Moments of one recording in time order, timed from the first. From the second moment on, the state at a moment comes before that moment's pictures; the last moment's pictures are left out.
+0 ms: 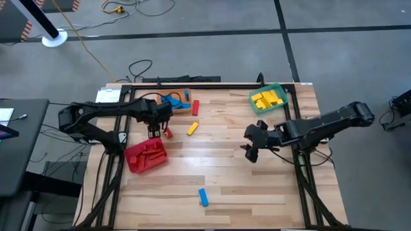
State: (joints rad) left arm 0.36 1.38 0.90 -0.96 -0.36 0.22; right arm 0.22 1.15 0.85 -0.61 0.32 0.58
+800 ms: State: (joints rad) left arm 0.20 1.38 0.89 -1.06 0.02 0.13; right arm 0.24 1.15 0.85 -0.58 0.32 0.58
